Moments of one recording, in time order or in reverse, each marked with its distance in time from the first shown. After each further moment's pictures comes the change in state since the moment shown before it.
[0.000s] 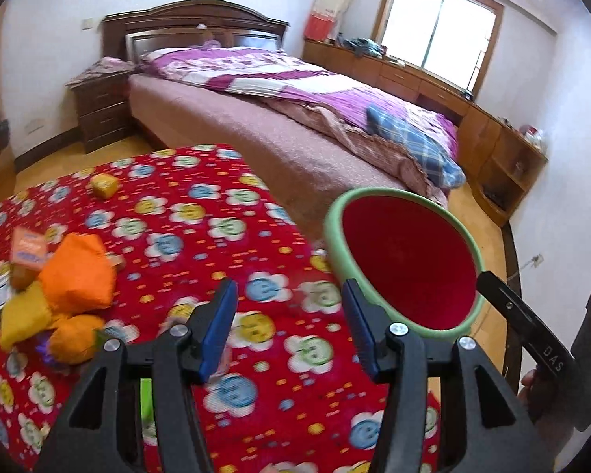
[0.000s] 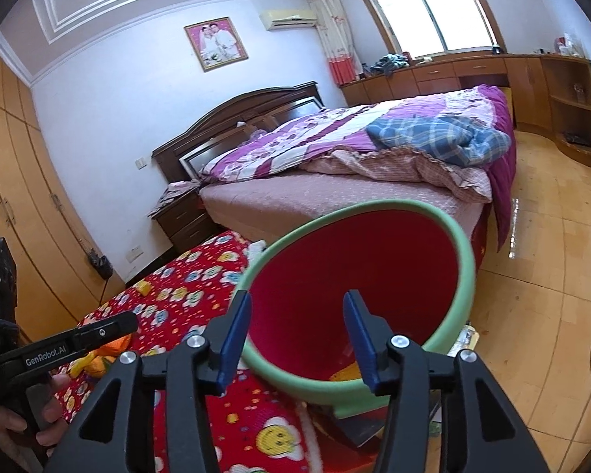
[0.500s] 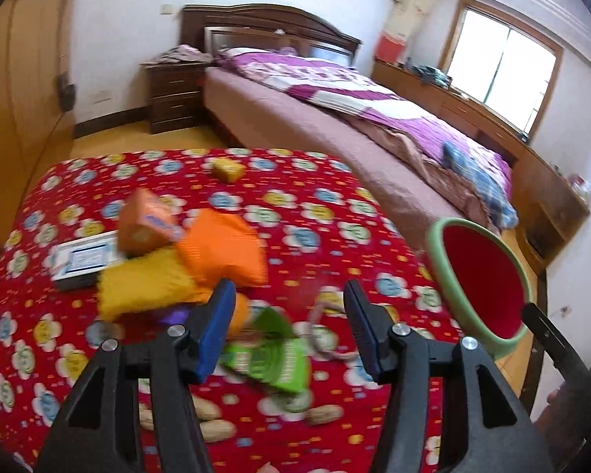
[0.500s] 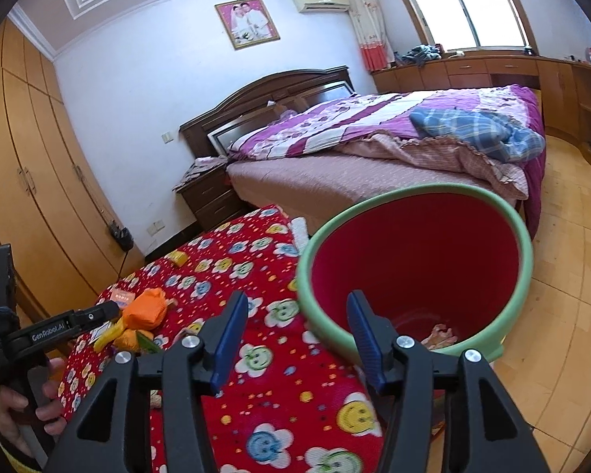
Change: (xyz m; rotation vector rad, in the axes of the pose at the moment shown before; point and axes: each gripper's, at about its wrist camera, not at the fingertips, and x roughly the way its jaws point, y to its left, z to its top) left arm -0.046 0.107 -0.016 -0.175 -0.048 0.173; right arm 0.008 0.053 -0.016 -0.068 0.070 0.072
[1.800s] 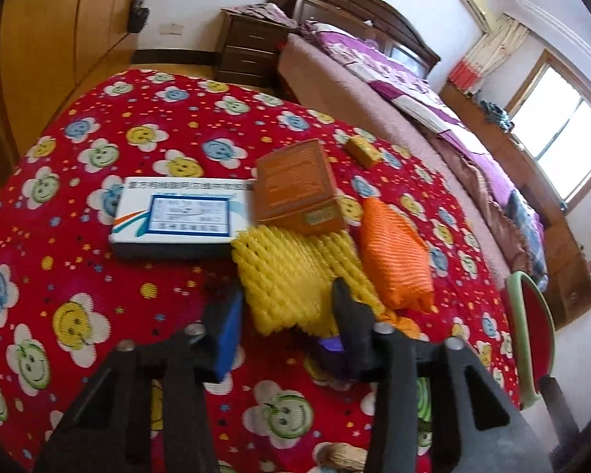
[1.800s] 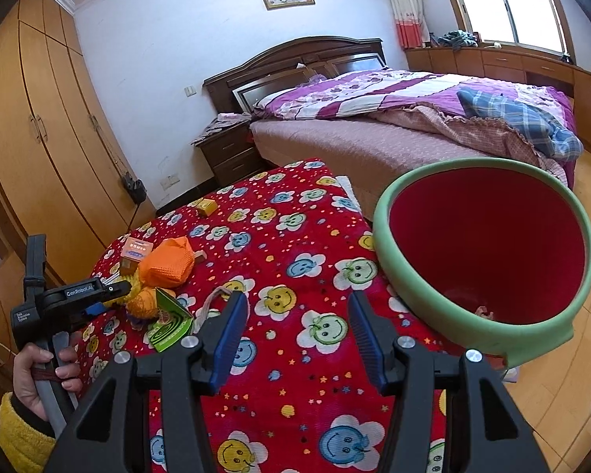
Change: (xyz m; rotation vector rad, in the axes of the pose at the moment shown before) left arm 0.049 0.122 -0.009 -0.292 0.072 0.043; right arm 0.041 0.055 -0.021 -0.102 0.137 0.041
